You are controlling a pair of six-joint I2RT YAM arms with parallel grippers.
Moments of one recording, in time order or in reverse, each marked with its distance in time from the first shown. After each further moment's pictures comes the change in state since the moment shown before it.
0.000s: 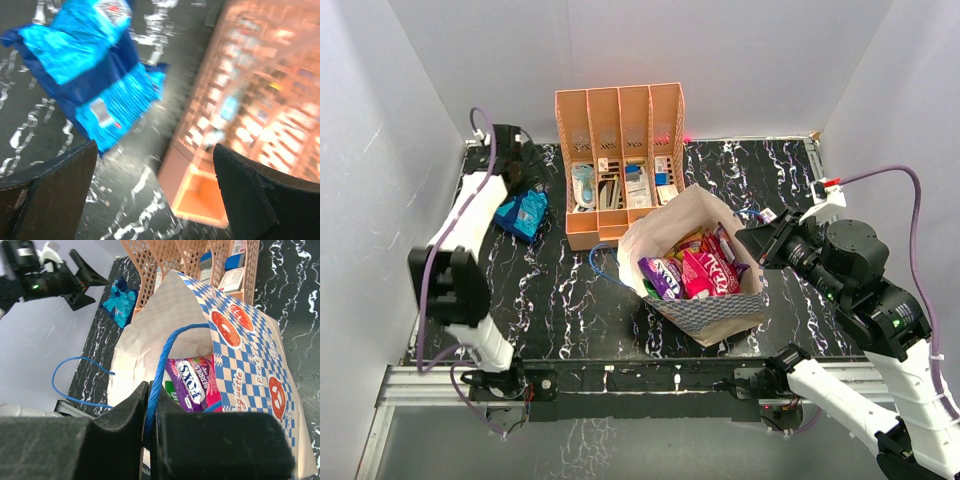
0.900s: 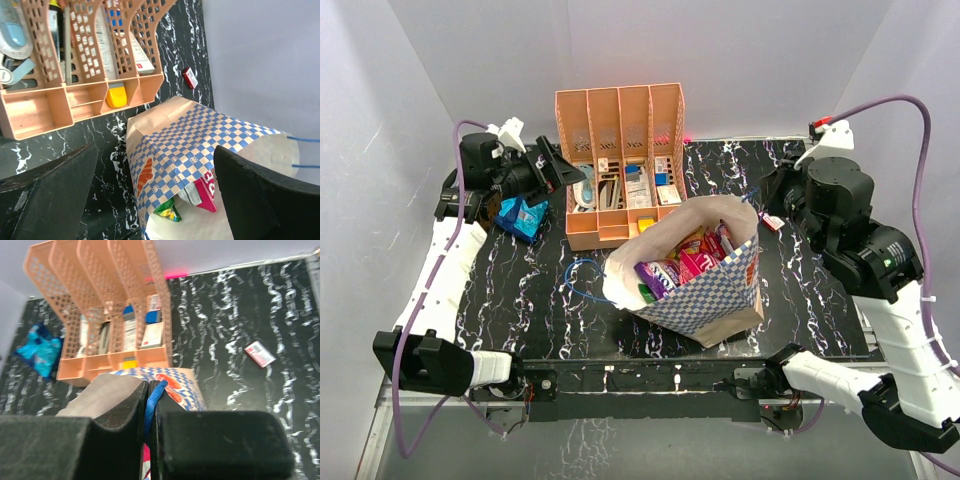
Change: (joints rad) left arm -0.047 -0.460 -0.198 0.139 0.789 -0.091; right arm 0.001 0.322 0.385 -0.098 0.365 -0.266
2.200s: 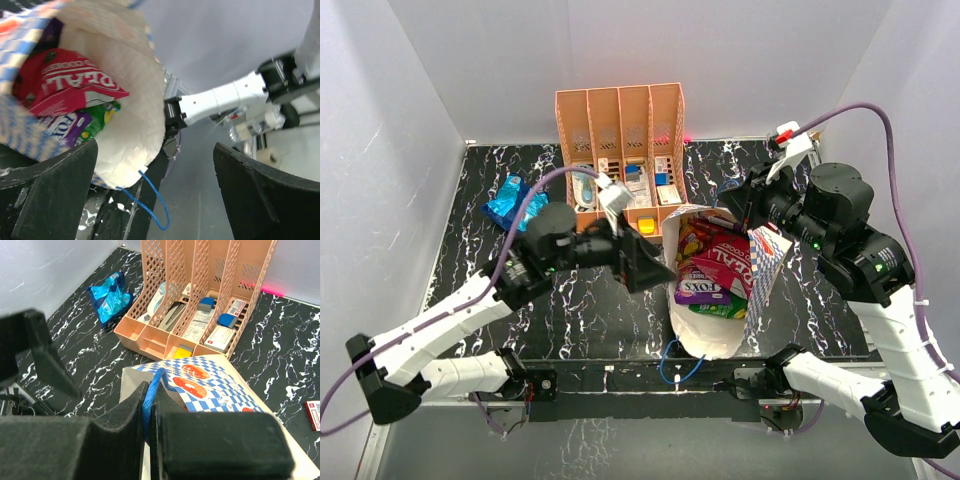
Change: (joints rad) left arm -0.808 -0.224 -0.269 0.400 -0.103 0.115; right arm -0.001 -0.042 -0.104 0.156 -0.504 -0.190
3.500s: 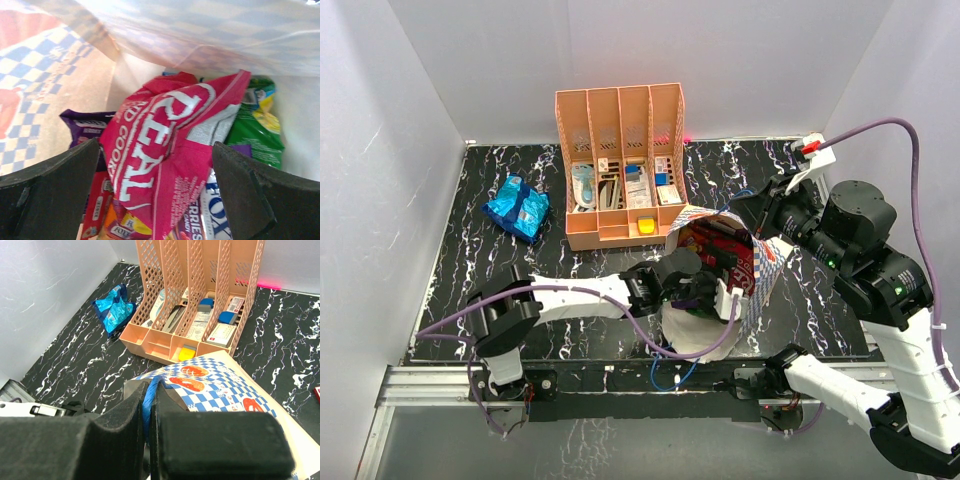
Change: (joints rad) left arm -0.275 0.679 0.030 0.481 -0.301 1.398; right arm 0.000 -0.093 -0.034 -0.018 0.042 0.087
